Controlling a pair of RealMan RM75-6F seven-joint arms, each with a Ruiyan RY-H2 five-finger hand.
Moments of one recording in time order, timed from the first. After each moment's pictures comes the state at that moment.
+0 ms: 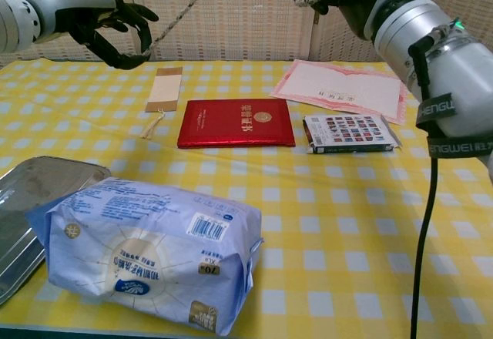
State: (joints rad) left arm -0.89 -1.23 -0.26 -1.75 0.79 0.93 0.19; right arm 0.70 -1.80 0.53 -1.43 -1.29 1.16 0.87
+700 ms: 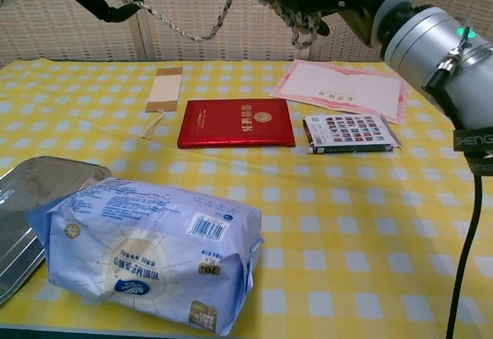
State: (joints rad) left arm -0.87 -1.24 -0.26 -1.73 1.02 1.12 0.33; right arm 0.71 -1.70 0.40 -1.44 -1.40 1.16 0.63
